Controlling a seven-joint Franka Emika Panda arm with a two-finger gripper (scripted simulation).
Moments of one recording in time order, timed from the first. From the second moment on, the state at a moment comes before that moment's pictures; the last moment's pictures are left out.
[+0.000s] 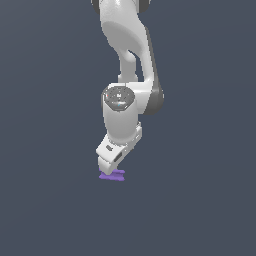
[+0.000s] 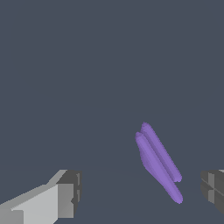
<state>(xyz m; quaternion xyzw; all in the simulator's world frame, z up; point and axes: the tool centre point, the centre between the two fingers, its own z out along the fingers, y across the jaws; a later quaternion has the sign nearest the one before) 0.076 -0.017 0.138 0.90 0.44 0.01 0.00</state>
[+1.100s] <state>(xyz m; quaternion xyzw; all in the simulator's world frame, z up) 0.096 -0.064 0.083 0.77 0.64 0.00 0.00</state>
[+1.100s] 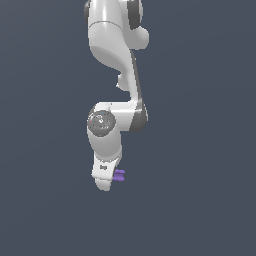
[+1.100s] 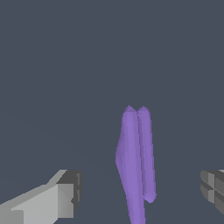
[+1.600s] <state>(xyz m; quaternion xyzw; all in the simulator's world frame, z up) 0.097 -0.071 0.075 0.74 0.67 0.00 0.00</state>
